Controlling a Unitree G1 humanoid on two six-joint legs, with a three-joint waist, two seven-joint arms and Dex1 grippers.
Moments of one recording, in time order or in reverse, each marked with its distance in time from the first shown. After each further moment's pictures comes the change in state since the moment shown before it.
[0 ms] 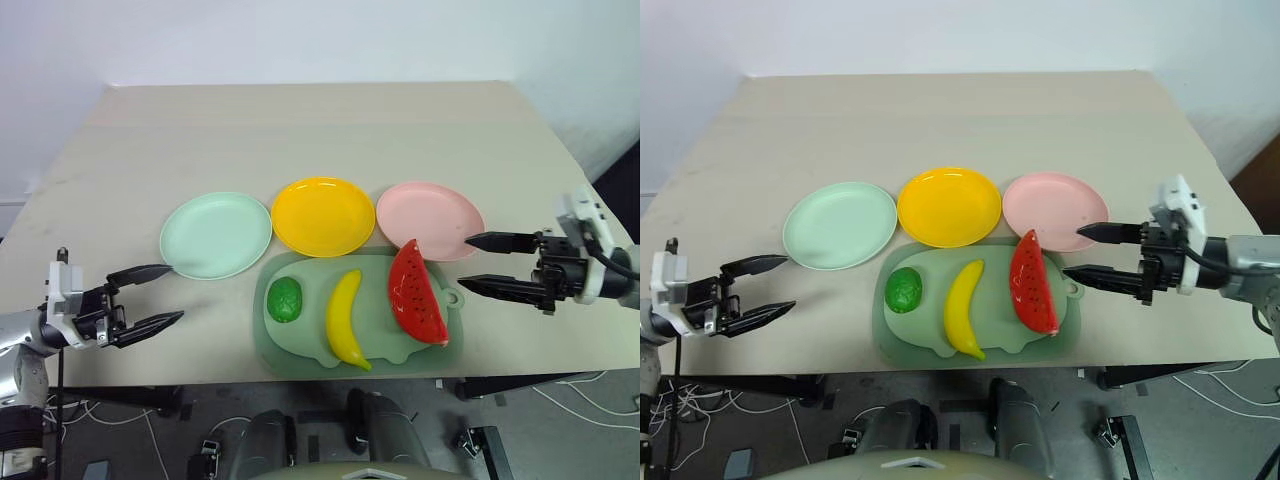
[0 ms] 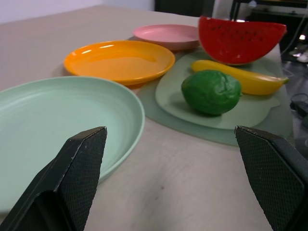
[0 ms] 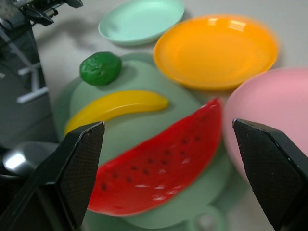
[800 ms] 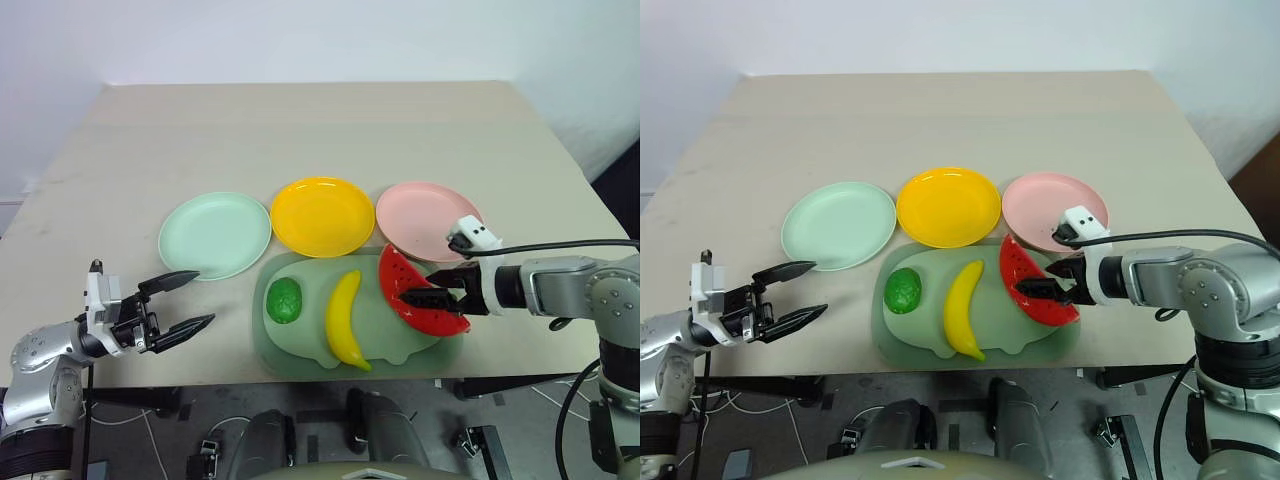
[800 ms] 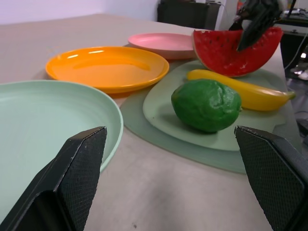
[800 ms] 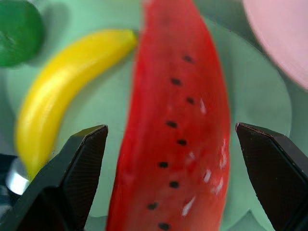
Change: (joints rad) left arm 0.074 -0.093 -0.058 -0.156 -0.001 0.020 0.153; right arm -0.233 0.304 0.172 -0.118 0.082 0.717 -0.688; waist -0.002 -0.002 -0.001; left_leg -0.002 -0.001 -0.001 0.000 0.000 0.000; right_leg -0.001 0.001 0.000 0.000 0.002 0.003
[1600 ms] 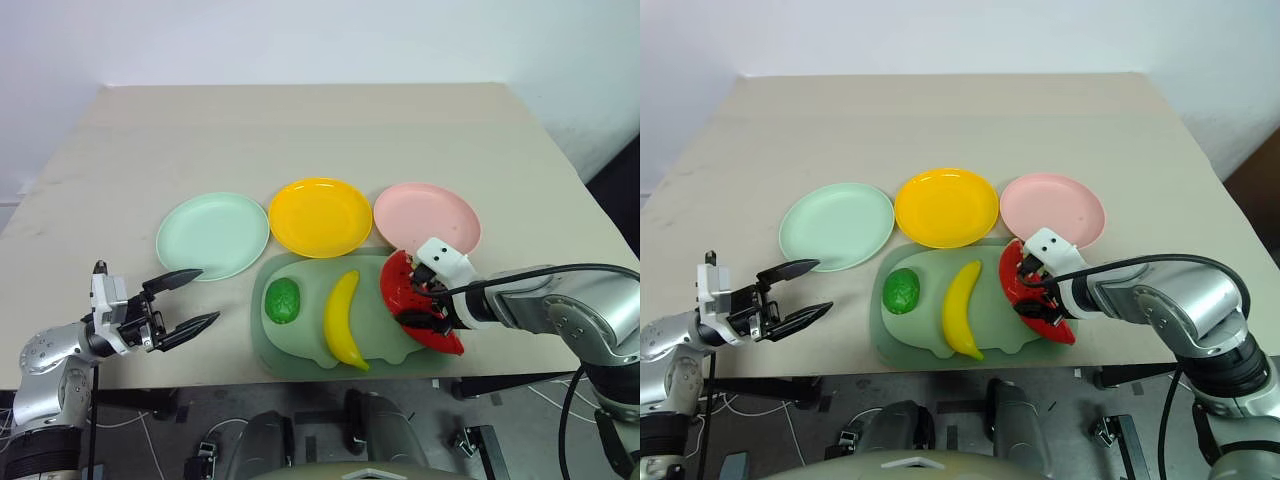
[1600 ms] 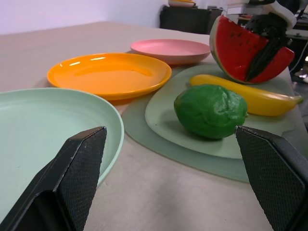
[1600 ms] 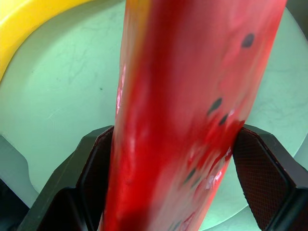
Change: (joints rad) left arm -0.001 -0.028 -0.010 0.012 0.008 -0.044 0.022; right arm -0.041 -0.109 0.282 -0.138 -0.148 -0.090 0.079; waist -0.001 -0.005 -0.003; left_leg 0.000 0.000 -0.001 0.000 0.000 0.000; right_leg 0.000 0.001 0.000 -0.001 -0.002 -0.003
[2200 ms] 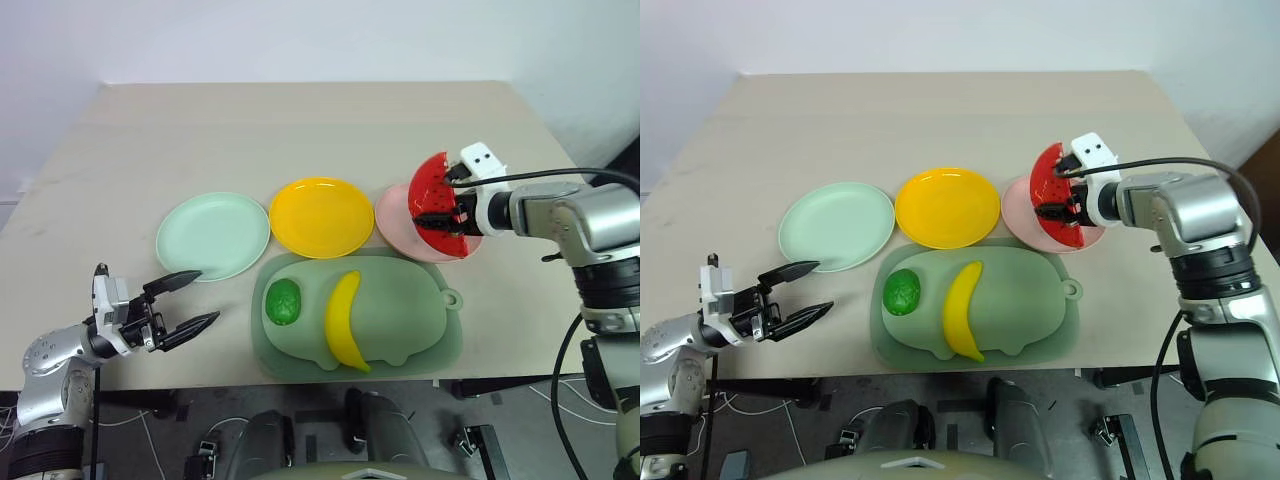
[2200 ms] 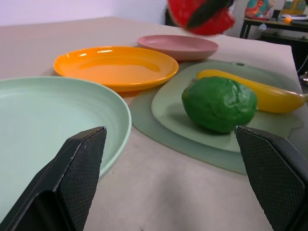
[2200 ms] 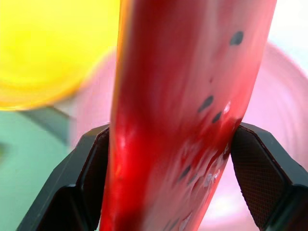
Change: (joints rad) left arm -0.012 -0.008 -0.001 0.032 0.006 -0.006 0.005; right arm -0.356 0.091 0.055 0.758 -0.345 -0.438 0.137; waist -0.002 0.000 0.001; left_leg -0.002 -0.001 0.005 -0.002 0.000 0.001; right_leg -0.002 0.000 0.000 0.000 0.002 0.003
